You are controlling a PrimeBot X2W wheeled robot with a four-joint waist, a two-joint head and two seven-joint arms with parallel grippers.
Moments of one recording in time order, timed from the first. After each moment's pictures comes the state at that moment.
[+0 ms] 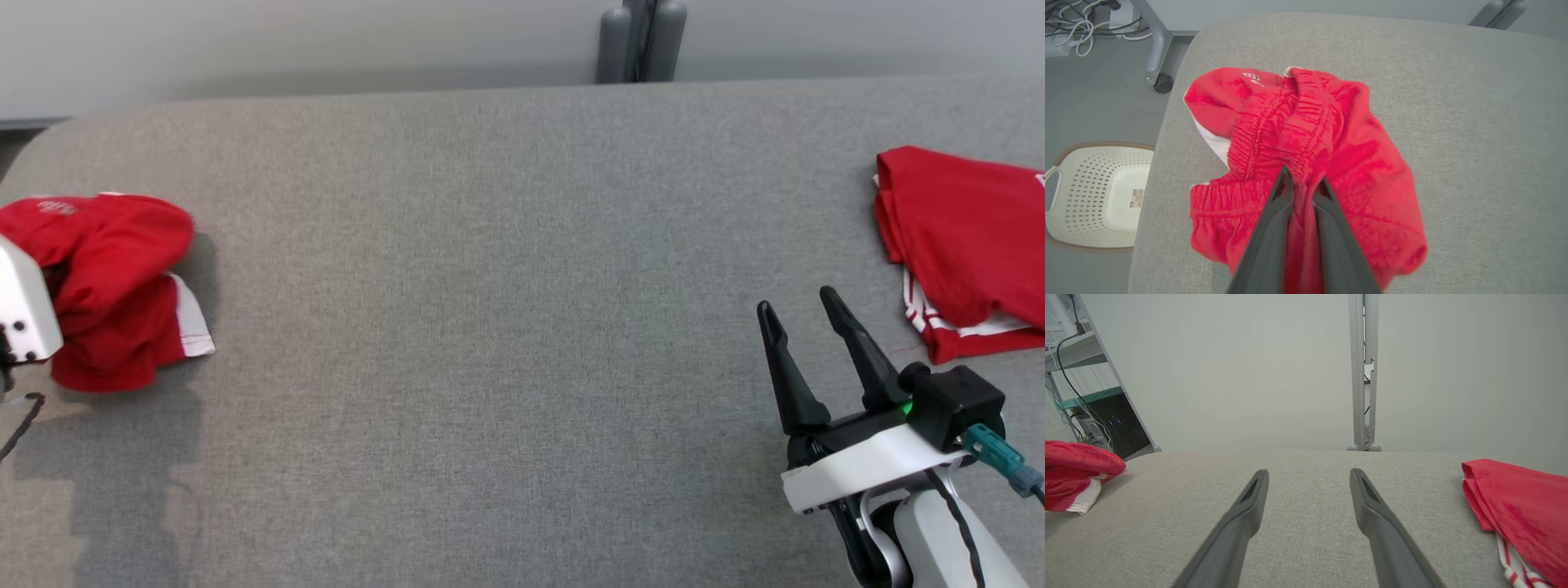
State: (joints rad) left arm -0.73 0.57 -0.21 0.73 -0.66 -0.13 0.62; right arm -0.24 -0.15 0.22 0.22 0.31 0.13 -0.26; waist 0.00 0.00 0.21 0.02
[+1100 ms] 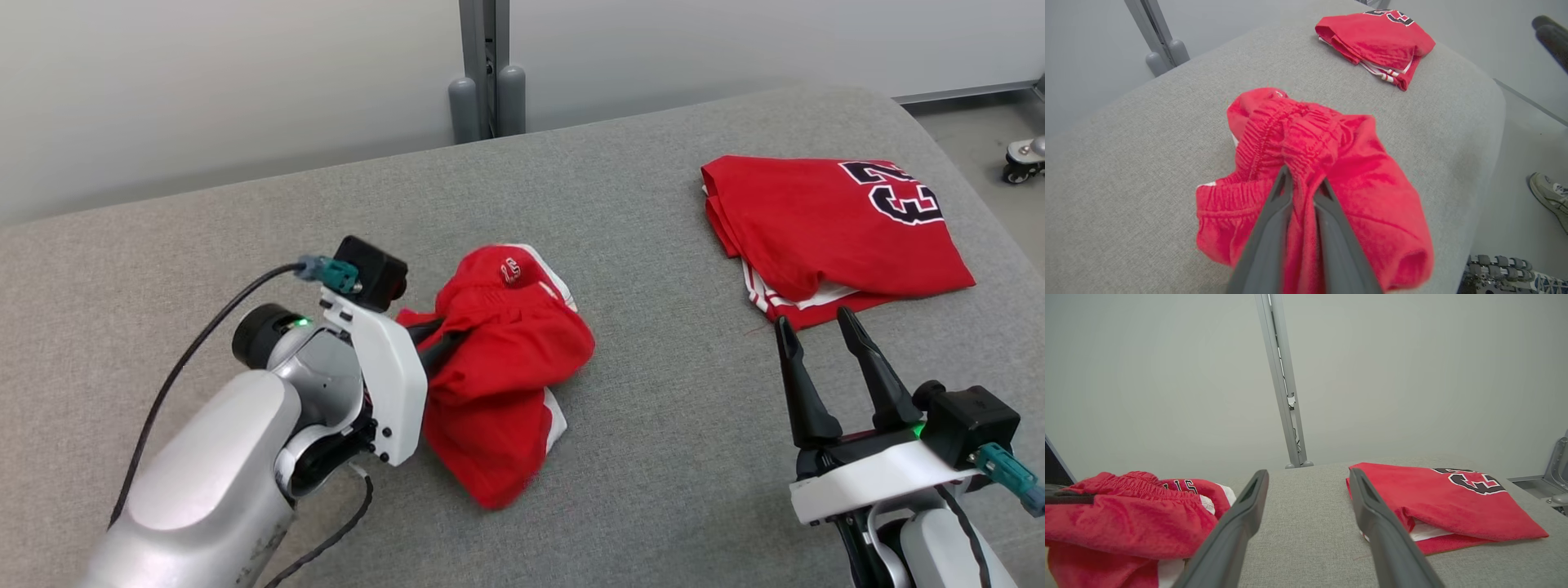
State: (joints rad) left arm -0.61 0.33 -0.69 0.29 -0.76 -0.13 0.48; right arm -0.19 -0.11 0.16 0.22 0.31 0.13 -0.26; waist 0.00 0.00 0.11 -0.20
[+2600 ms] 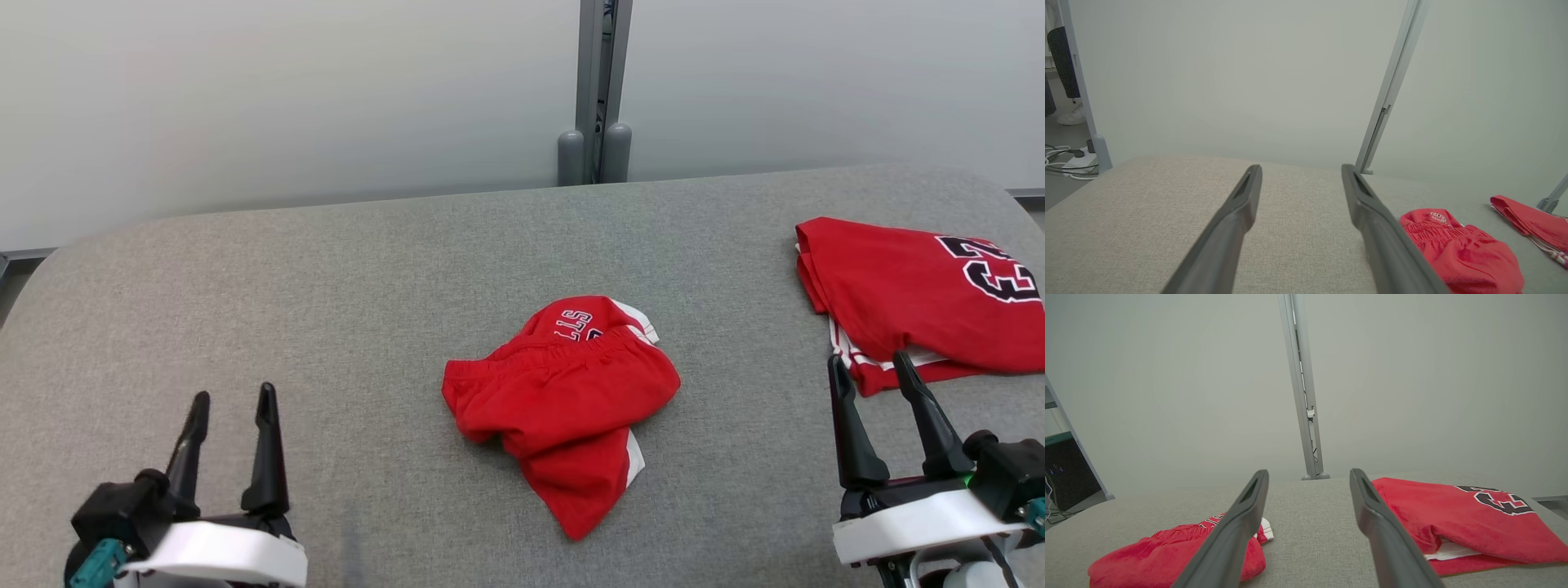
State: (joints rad) left arm 0.00 0.29 -0.24 0.07 -0.58 0.20 -0.26; right arm -0.06 -0.10 0.05 0.15 0.28 0.13 -0.26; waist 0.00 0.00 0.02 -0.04
